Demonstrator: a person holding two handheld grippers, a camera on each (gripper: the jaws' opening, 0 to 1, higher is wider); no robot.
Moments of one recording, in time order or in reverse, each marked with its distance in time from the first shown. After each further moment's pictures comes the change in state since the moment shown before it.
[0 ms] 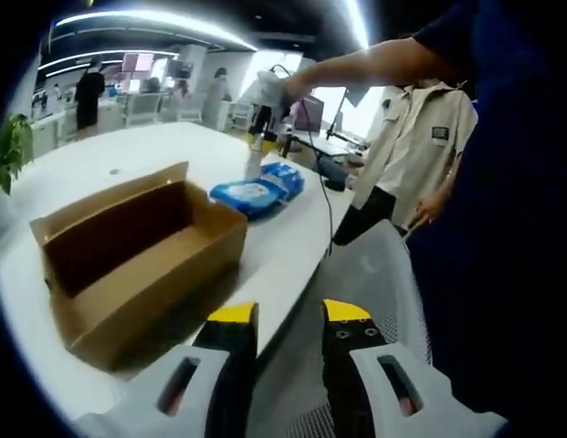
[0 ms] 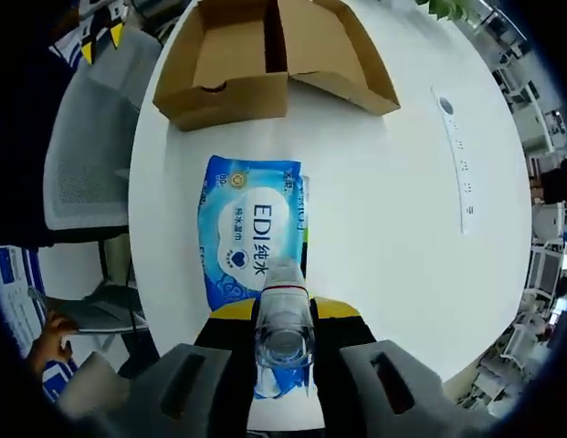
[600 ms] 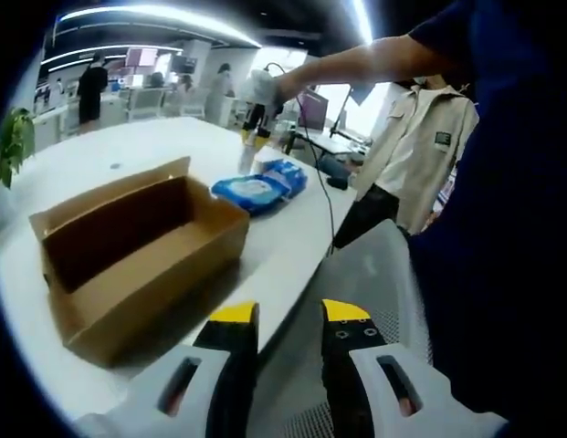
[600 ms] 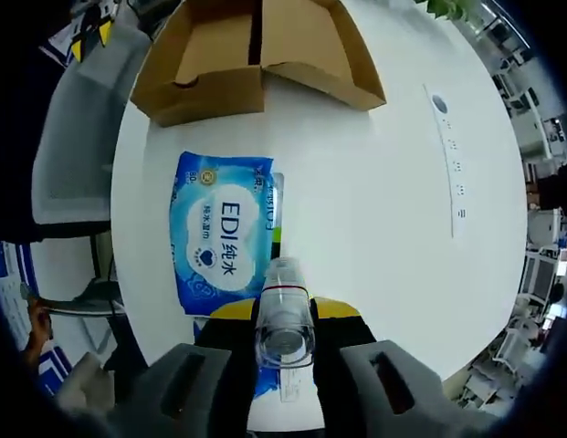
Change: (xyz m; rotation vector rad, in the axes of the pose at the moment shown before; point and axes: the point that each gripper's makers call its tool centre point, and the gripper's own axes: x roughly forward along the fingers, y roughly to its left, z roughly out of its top) left arm 0.004 0.001 -0.002 -0.023 0.014 0.007; right arm 0.009 -0.027 -0.001 -0.019 0.012 -0.025
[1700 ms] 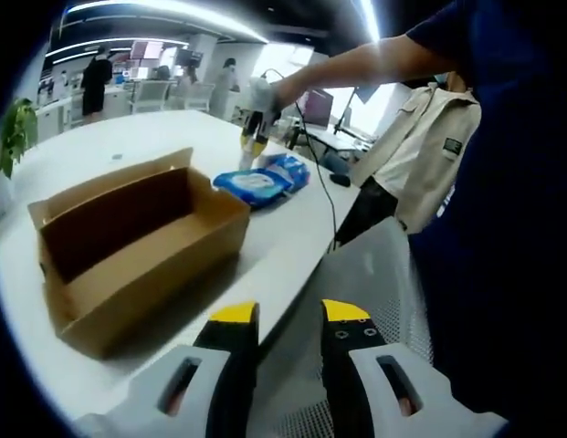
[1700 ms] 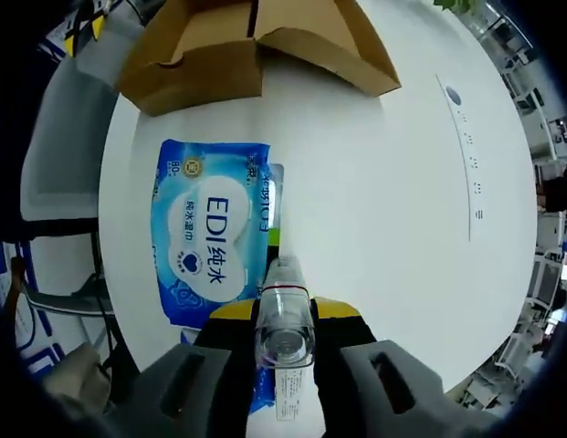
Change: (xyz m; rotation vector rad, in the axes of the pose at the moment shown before) left arm 0.004 0.000 -0.006 -0.031 0.014 0.006; right arm 0.040 -0.005 -0.006 -0.018 0.005 0.026
